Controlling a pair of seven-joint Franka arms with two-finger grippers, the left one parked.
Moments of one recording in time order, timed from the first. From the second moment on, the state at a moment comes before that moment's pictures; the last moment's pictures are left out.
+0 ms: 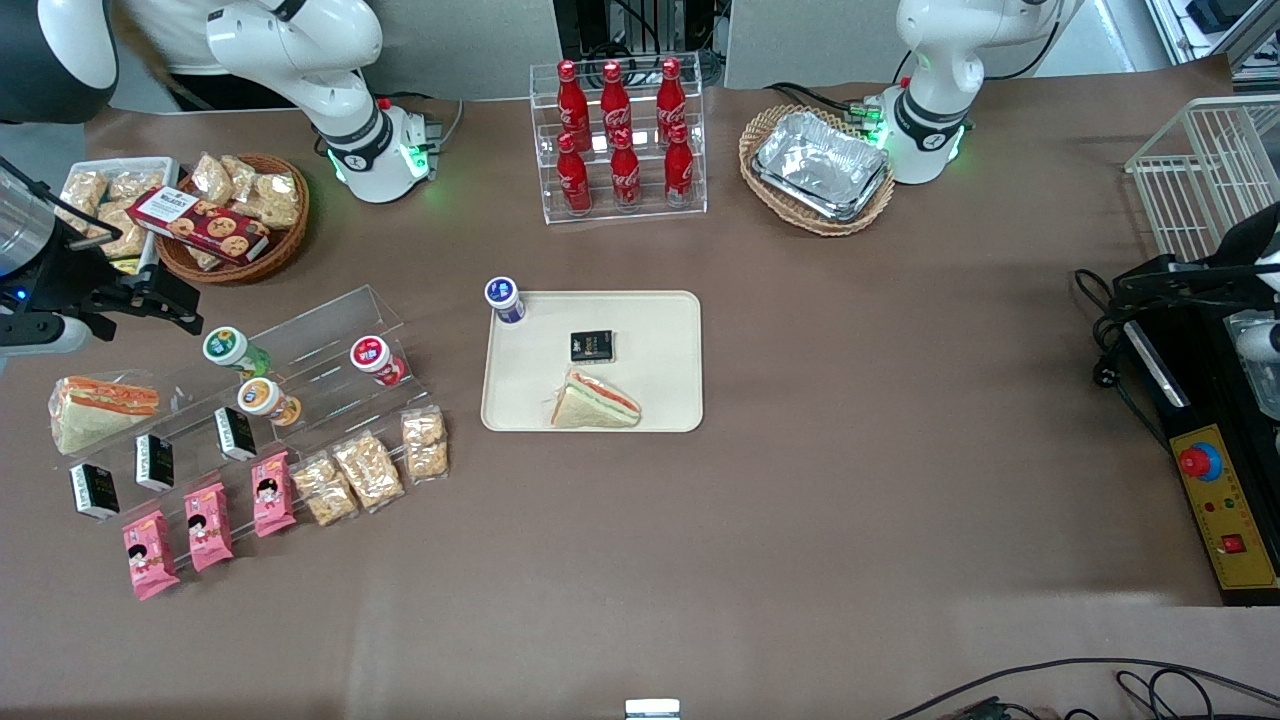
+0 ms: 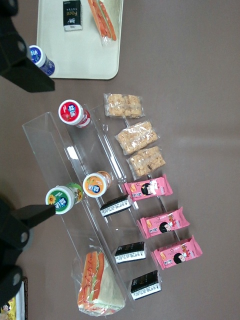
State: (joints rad) arm 0.06 -0.04 -0.04 -1.64 -0.02 1.63 -0.01
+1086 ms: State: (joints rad) arm 0.06 -0.08 -0.18 -1.65 -0.02 1.60 -0.40
